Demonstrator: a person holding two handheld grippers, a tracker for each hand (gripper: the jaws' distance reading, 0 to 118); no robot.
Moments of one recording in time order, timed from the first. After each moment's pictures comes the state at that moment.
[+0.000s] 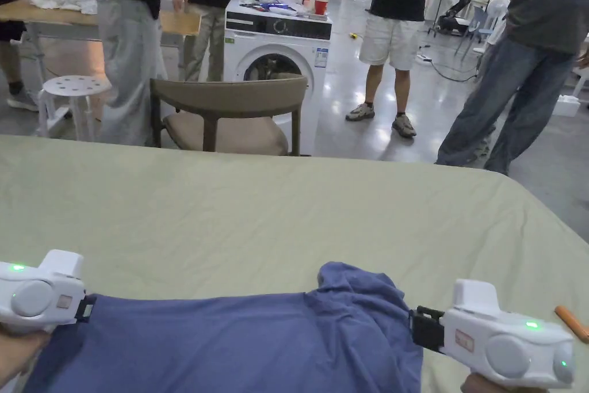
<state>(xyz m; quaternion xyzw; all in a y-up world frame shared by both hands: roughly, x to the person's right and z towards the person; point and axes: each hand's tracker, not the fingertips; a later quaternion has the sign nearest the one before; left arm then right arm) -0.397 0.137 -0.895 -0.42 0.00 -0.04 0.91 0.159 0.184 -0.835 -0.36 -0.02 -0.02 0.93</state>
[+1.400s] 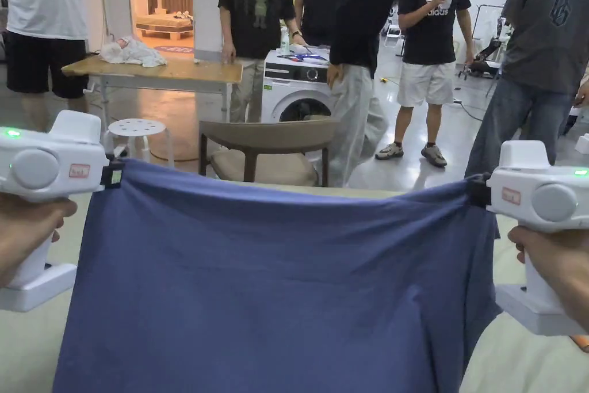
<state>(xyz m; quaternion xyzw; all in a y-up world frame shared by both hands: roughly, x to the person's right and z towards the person) -0.414 0.409 -0.759 -0.18 0.01 -0.04 0.98 0.156 0.415 -0.776 -0.15 -0.01 0.06 0.99</state>
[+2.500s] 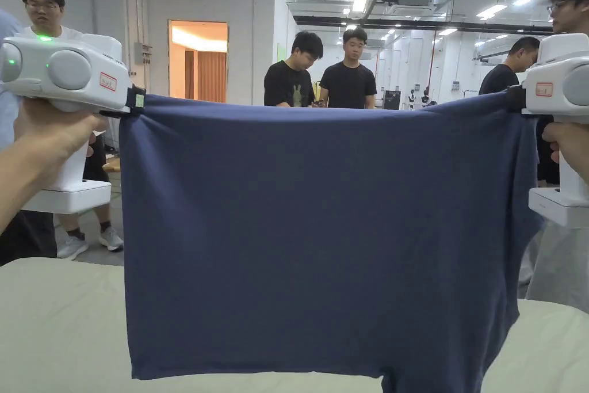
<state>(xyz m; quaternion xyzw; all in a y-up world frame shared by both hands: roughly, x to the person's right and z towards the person) -0.452 0.620 -0.856 -0.07 0.06 -0.03 0.99 0.122 0.643 -0.864 -0.01 -0.03 0.06 1.00</state>
